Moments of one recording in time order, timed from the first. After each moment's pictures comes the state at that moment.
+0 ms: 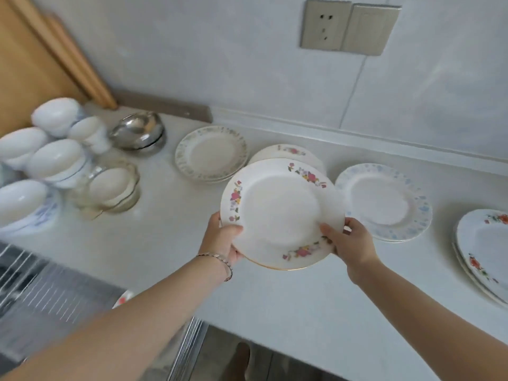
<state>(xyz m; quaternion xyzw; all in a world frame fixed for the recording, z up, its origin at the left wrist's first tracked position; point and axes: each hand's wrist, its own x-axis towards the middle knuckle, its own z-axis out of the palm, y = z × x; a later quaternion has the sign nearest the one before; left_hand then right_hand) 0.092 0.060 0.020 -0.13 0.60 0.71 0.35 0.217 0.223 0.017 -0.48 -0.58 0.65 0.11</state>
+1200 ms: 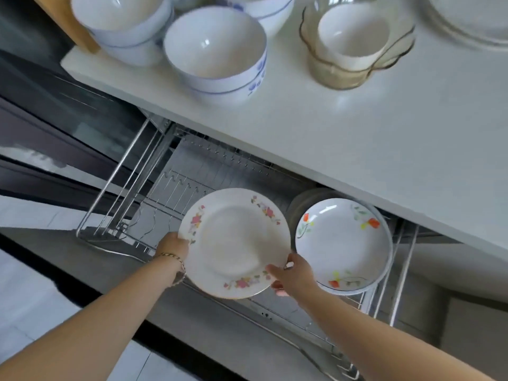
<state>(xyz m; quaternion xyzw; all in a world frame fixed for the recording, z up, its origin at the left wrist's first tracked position) -0.117 -0.492 -0.217 -0.23 0.88 0.23 0.35 0.024 -0.314 -0.224 -0.49 -0.57 0.60 -0.27</state>
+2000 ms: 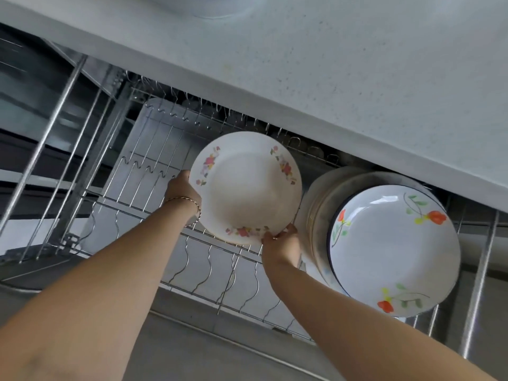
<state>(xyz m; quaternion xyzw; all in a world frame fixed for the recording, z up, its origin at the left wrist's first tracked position) -0.226 -0.444 -0.362 -0.05 0.93 0.16 0.33 -0.064 -0.359 -0.358 -0.64 -0.58 0.48 -0.13</state>
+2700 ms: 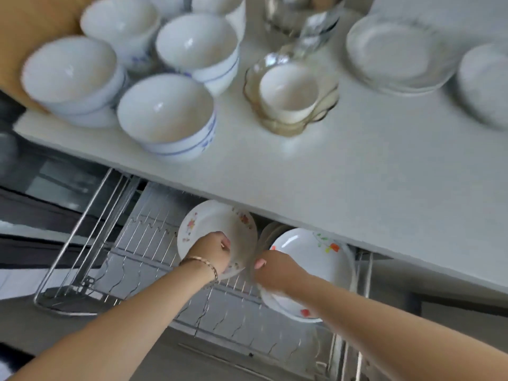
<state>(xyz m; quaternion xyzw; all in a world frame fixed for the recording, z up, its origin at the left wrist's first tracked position) -0.127 -0.367 -0.170 0.12 0.90 0.13 0.40 -0.031 -0.260 -0.150 -0.30 -0.78 0.41 -0.38</state>
